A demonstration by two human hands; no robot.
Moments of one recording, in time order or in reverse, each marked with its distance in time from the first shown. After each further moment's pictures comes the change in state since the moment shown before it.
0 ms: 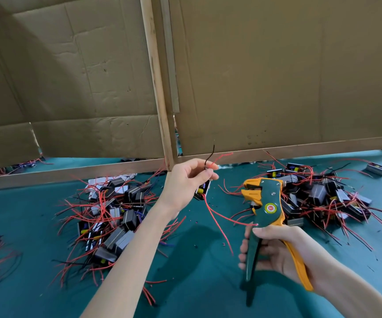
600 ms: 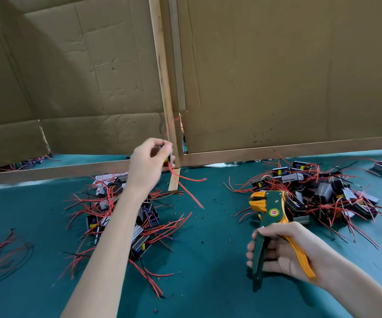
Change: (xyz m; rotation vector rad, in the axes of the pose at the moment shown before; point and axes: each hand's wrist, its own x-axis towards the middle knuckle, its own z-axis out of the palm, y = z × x) left_hand 0.004 0.011 -0.067 0.195 0.356 0.038; right_hand 0.008 0.005 -0.012 0.028 0.108 0.166
